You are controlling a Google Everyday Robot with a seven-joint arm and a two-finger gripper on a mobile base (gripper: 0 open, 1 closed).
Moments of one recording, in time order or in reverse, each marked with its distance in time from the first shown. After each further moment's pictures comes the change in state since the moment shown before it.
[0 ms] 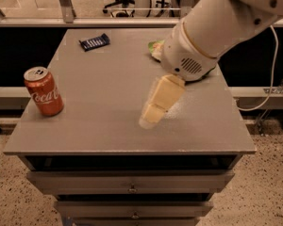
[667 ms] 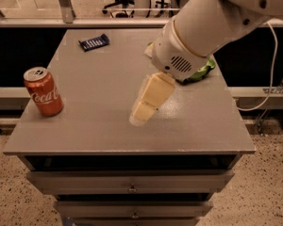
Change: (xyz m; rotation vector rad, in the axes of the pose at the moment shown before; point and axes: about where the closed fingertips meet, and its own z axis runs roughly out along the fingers) arm -0.020 -0.001 0.008 0.010 -0.037 0.003
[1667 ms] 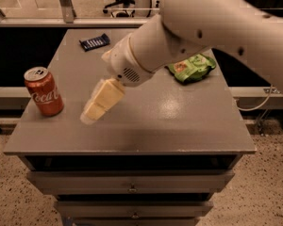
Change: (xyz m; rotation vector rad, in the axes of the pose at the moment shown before) arm -0.071 -0.003 0.082 -0.075 -0.253 -0.019
